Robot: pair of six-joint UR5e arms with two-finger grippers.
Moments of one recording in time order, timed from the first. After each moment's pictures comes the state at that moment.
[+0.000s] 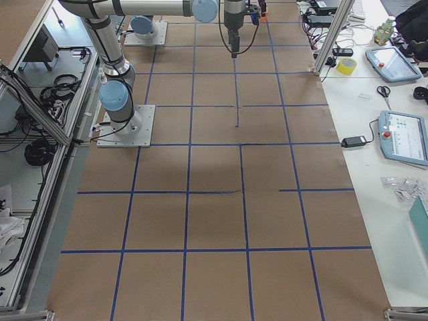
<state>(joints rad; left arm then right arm) -1.35 -2.04 -1.55 -0.89 1.54 0.08 1.60 -1.55 1.58 -1.63 -1.59 -0.06</state>
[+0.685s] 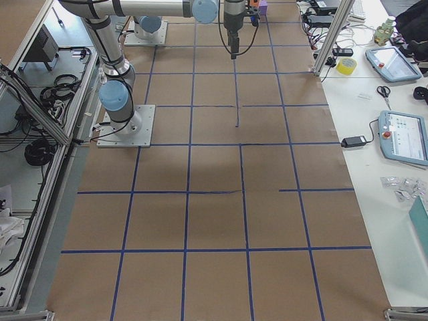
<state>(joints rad) -1.08 -2.07 -1.53 -0.93 1.44 0.42 1.60 -1.56 1.58 -1.63 -1.60 -0.06</state>
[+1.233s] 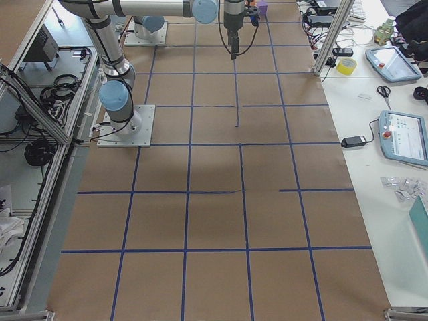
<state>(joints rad) -1.01 -2.13 -1.52 -0.92 1.43 0.51 1.60 -1.56 1.58 -1.64 -1.60 -0.06</state>
